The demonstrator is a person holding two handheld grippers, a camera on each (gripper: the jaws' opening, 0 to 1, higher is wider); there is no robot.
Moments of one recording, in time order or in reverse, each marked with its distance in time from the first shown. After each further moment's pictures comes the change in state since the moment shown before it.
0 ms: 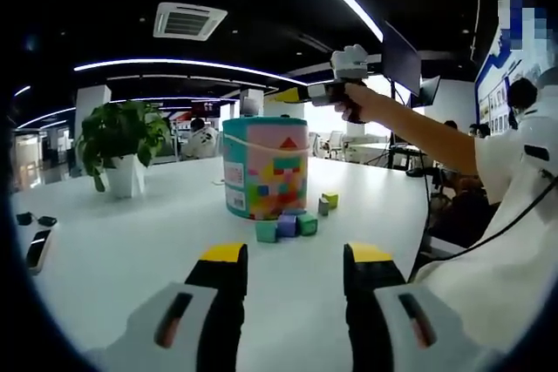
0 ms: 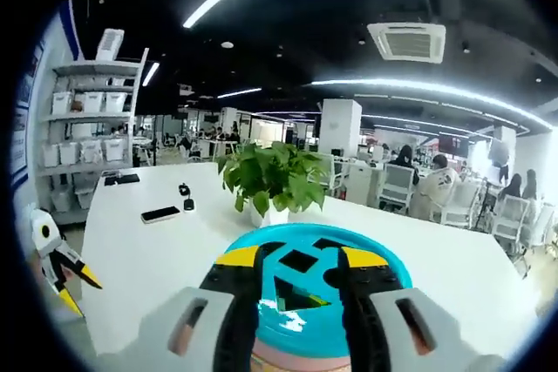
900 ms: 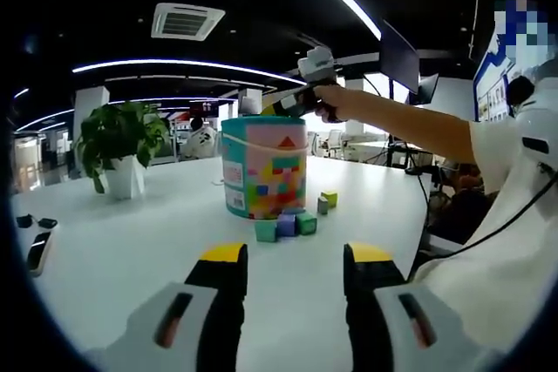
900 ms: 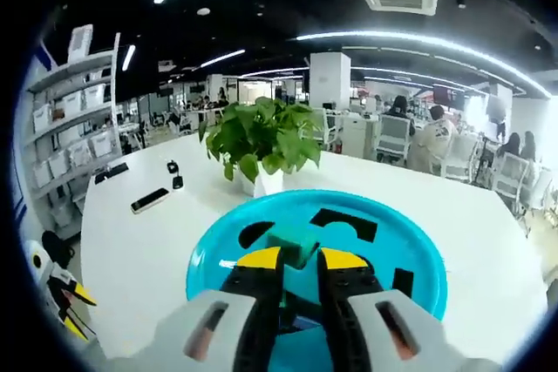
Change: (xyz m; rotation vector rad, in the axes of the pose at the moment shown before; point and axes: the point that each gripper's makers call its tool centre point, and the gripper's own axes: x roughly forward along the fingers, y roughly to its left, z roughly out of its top) left arm -0.001 -0.001 0.001 0.008 0.001 -0.003; right arm 0.049 -0.002 -0.027 0.147 0.180 -0.016
